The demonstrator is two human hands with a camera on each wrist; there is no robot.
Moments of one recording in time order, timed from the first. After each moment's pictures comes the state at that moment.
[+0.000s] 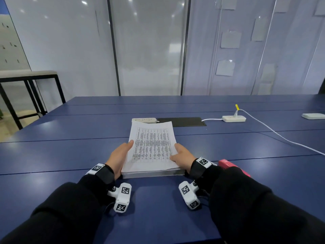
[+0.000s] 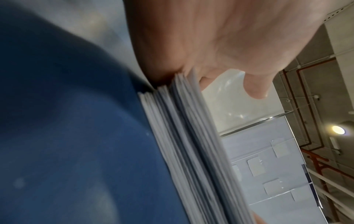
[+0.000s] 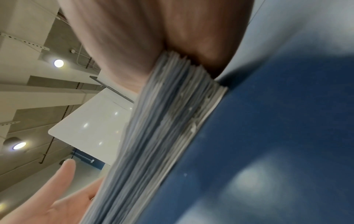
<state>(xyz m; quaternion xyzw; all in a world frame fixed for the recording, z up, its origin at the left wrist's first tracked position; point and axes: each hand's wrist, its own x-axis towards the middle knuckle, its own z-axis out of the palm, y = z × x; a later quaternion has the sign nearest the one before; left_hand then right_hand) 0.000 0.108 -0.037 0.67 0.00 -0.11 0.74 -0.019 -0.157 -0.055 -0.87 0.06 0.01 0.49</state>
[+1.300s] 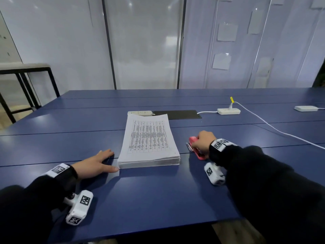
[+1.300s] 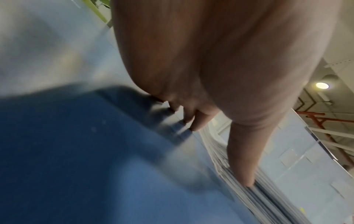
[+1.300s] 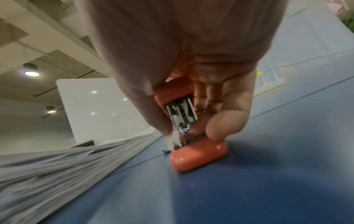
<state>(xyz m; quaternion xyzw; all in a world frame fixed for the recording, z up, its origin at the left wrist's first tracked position) -0.030 0.191 -0.031 0.92 -0.16 -0.19 0.30 -0.057 -0.236 0.001 -0.96 0.18 0.02 0.19</state>
